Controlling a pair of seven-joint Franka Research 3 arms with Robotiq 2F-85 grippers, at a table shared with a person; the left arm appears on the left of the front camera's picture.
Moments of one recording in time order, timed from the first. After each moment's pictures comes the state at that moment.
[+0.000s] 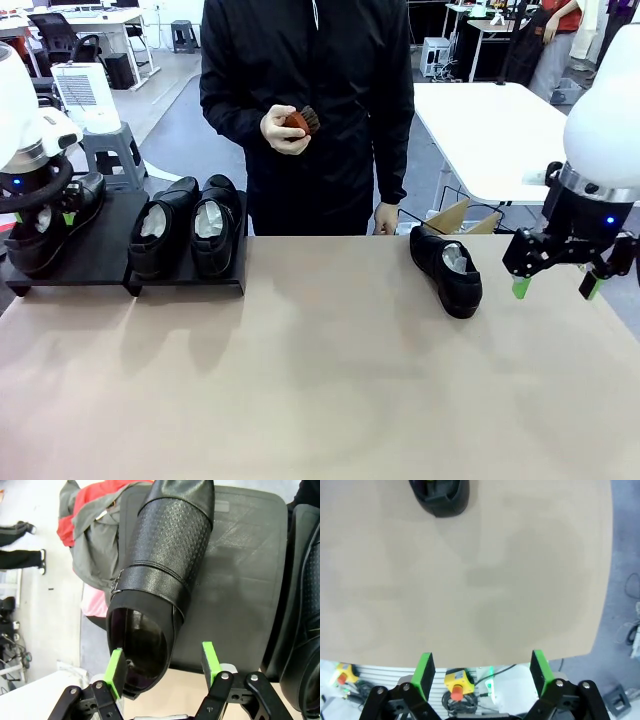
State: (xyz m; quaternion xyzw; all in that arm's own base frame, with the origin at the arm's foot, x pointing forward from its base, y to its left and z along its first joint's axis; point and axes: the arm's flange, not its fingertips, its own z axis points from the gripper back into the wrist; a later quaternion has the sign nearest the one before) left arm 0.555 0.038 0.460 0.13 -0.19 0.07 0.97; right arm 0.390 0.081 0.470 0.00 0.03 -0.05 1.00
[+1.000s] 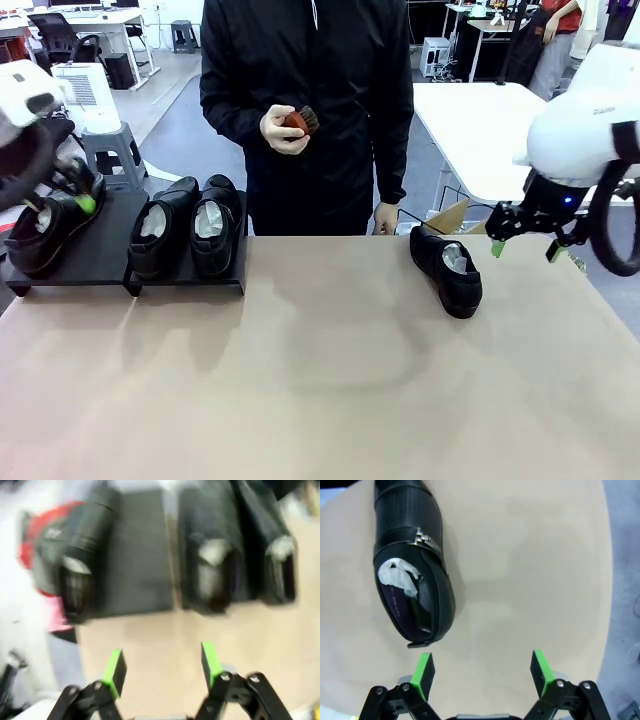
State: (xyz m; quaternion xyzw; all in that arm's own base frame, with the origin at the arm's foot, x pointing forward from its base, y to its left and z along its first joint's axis) left arm 0.447 -0.040 0.528 0.00 -0.20 -0.05 0.98; right arm 0.517 0.037 0.427 0.02 -0.03 -0.09 1.00
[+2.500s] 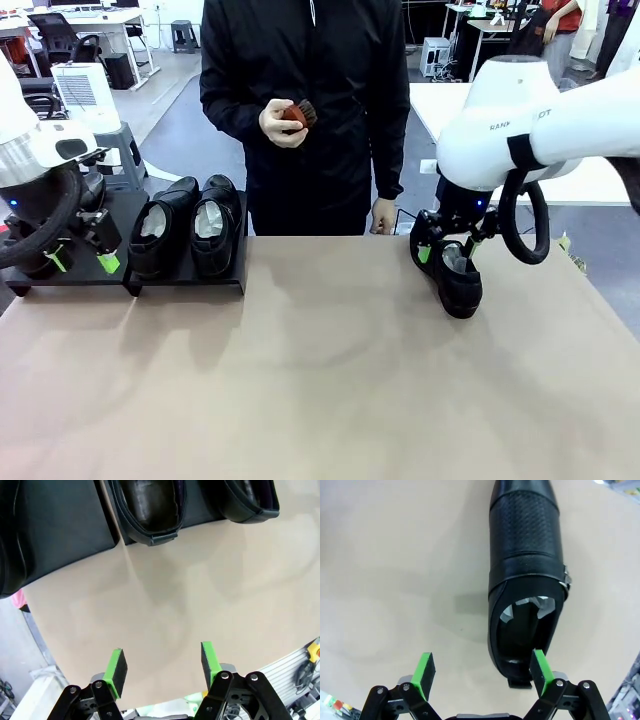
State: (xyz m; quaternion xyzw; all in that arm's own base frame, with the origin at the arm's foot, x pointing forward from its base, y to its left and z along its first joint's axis) left arm 0.437 -0.049 0.489 -0.05 -0.06 -0.10 0.99; right arm 0.558 0.151 0.394 0.02 -0.02 0.07 1.00
